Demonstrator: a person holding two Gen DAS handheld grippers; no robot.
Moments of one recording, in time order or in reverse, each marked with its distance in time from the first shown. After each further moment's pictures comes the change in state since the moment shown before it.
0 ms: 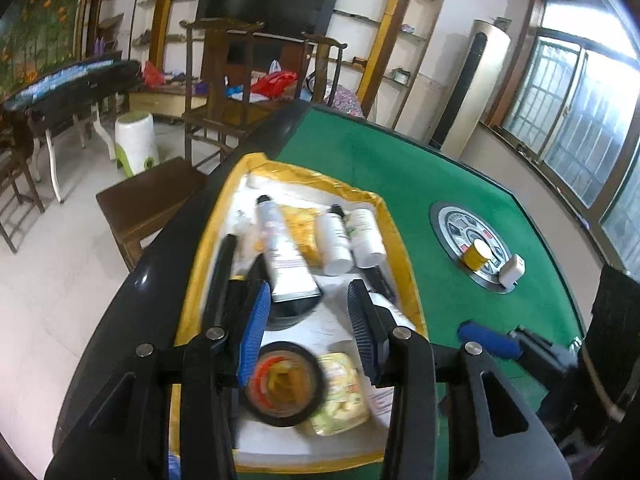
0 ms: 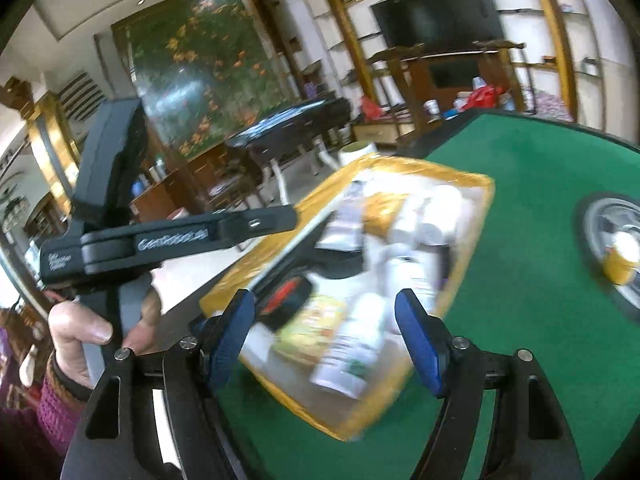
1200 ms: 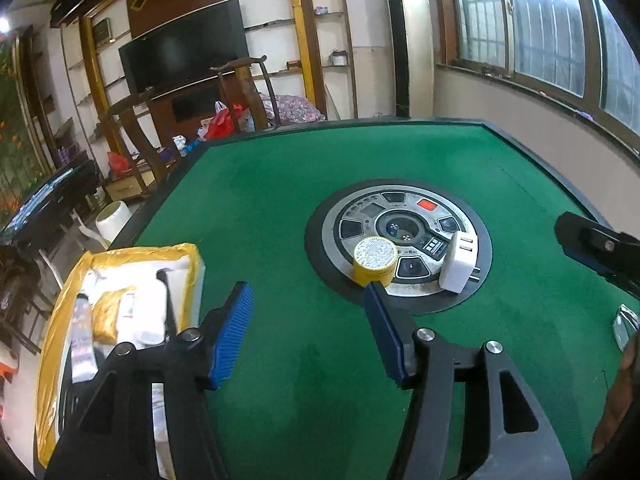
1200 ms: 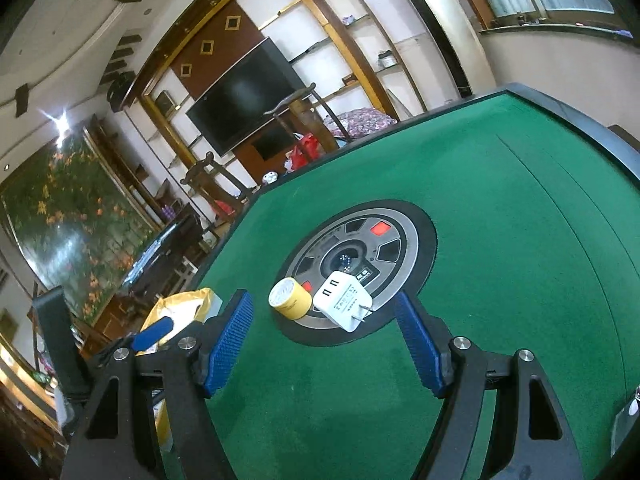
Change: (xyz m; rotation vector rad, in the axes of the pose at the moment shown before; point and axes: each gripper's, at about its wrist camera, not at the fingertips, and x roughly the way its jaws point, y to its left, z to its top) left arm 0.084 -0.235 -0.005 0.372 -0.045 0.126; right arm -0.191 -0.204 -0.010 0.488 -0.286 -0.343
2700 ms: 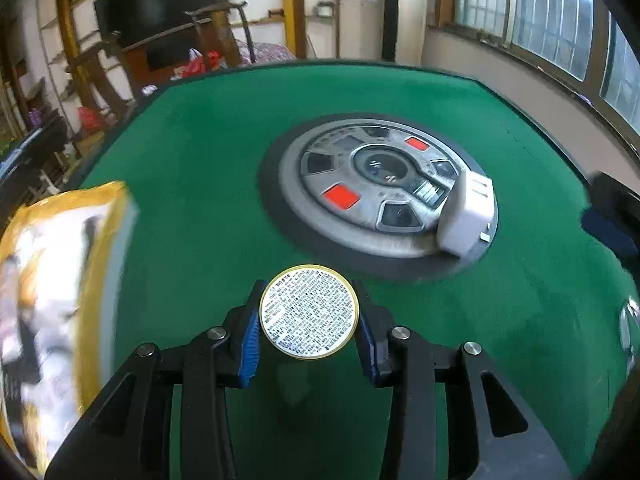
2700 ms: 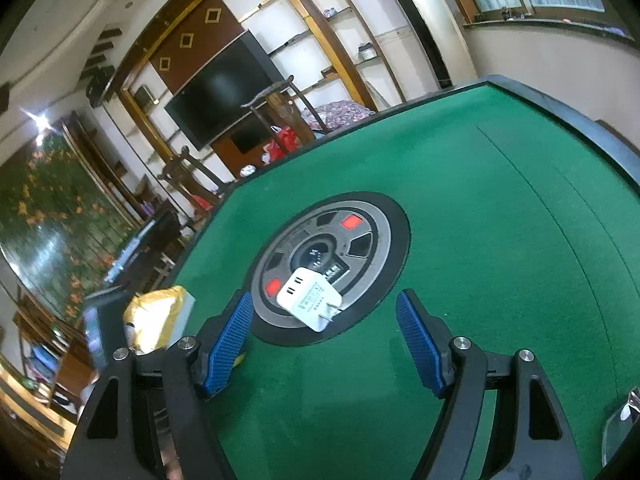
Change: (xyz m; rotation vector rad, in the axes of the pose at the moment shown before) left arm 0.030 -0.010 -0.037 -0.030 0.166 -0.084; right arm 0.020 -0.011 -0.002 -0.015 0.043 -0.101
